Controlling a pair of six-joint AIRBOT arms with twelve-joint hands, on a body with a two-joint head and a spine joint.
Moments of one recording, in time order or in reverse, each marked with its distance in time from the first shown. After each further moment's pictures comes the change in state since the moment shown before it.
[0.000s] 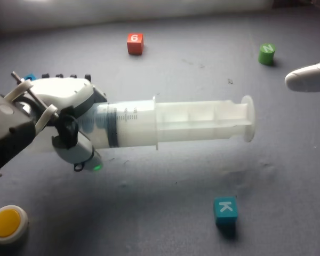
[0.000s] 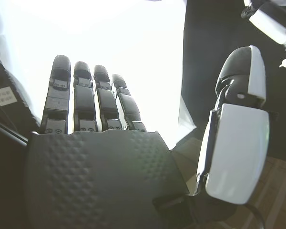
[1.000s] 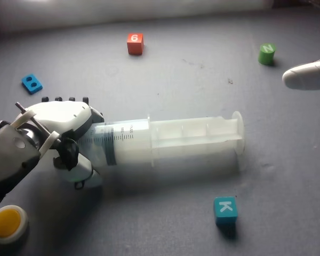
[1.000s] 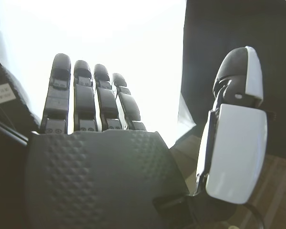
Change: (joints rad) left arm 0.129 -0.068 0.043 0.114 -0.078 -0.146; right arm 0.000 -0.006 0.000 0.000 0.013 0.000
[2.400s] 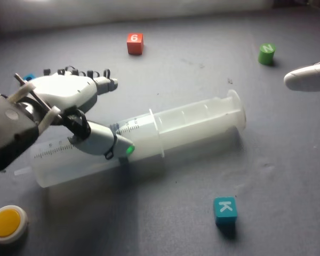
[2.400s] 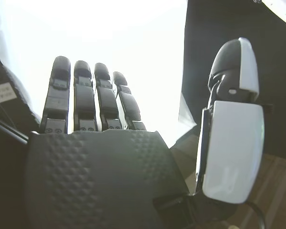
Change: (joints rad) left arm -0.145 0.071 -0.053 -0.048 0.066 0.126; right arm 0.000 -0.002 0.000 0.000 0.001 -0.001
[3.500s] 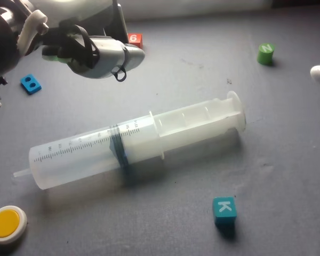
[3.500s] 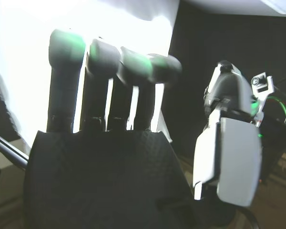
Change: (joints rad) left arm -0.449 0.148 -0.167 -0.466 0.137 0.590; right arm -0.064 0.077 -0.067 -0.070 -0.001 -0.118
